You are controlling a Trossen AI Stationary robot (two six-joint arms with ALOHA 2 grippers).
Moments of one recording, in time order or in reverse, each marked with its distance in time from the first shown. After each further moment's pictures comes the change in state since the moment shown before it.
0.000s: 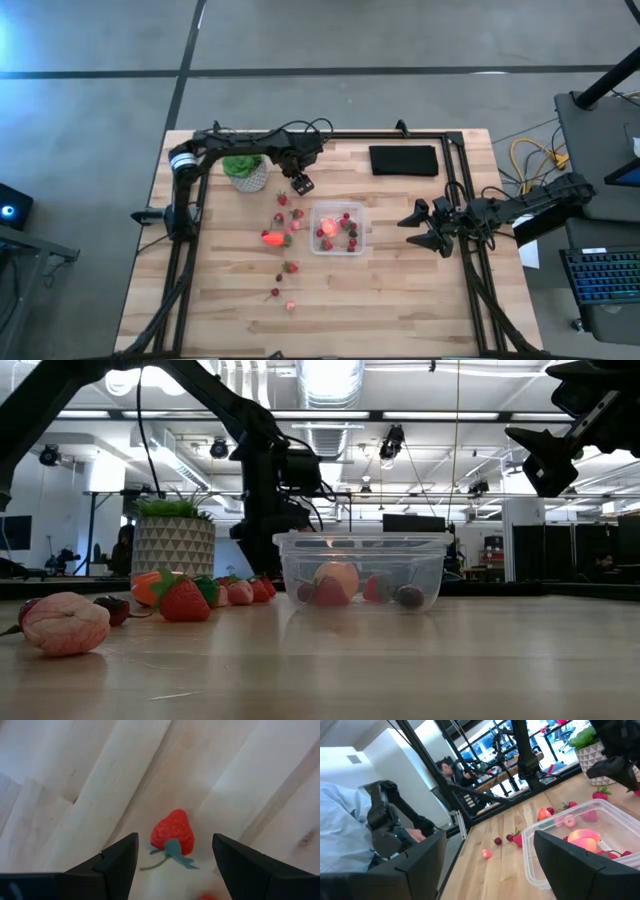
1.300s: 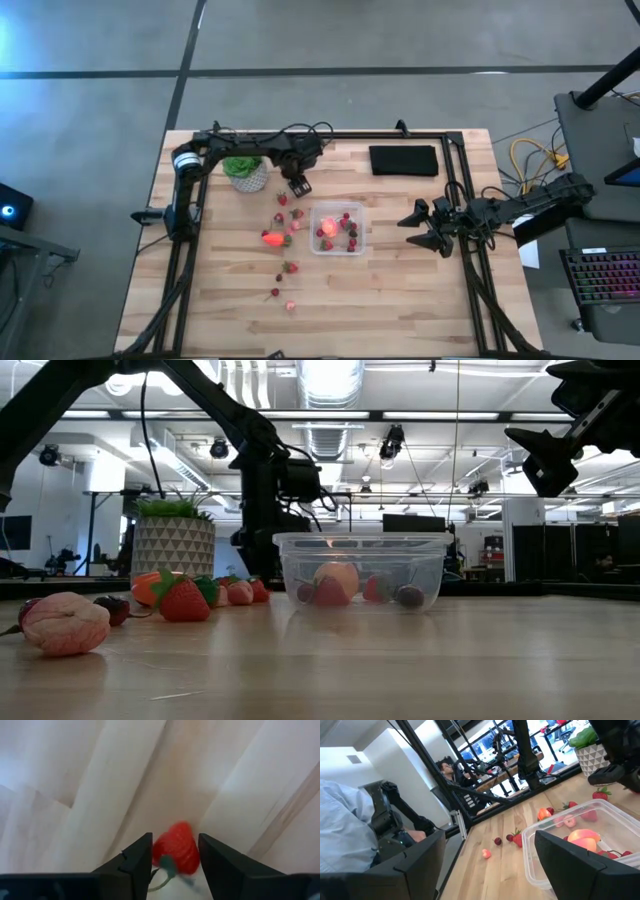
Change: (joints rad) left arm 0.002 0.029 -0.028 0.027 -0.023 0.073; right arm 0.000 0.000 0.000 0.000 0.000 0.000
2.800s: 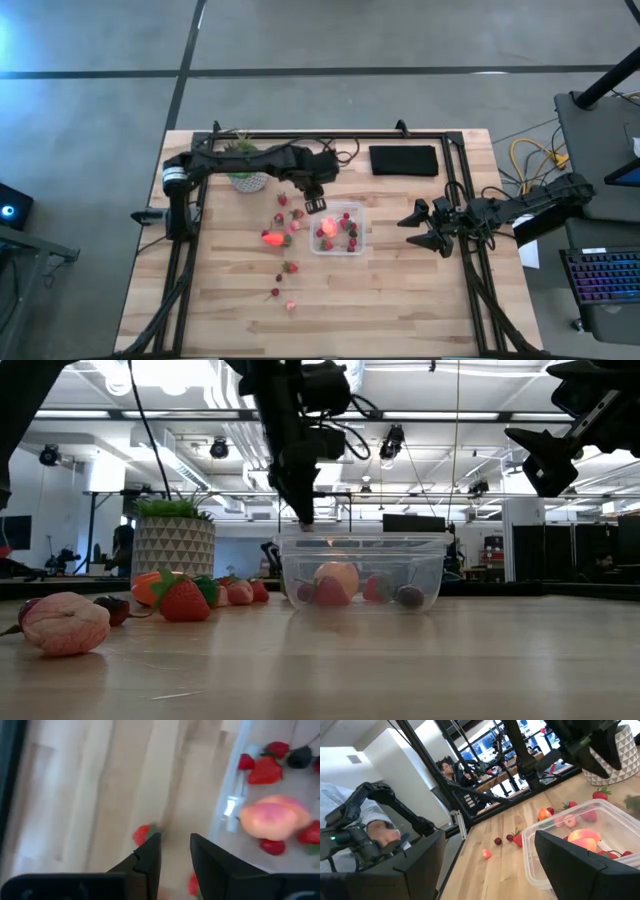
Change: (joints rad) left arm -0.248 -0.109 0.199 -0.079 -0.067 0.015; right arm 0.000 0.000 0.000 0.000 0.000 0.000
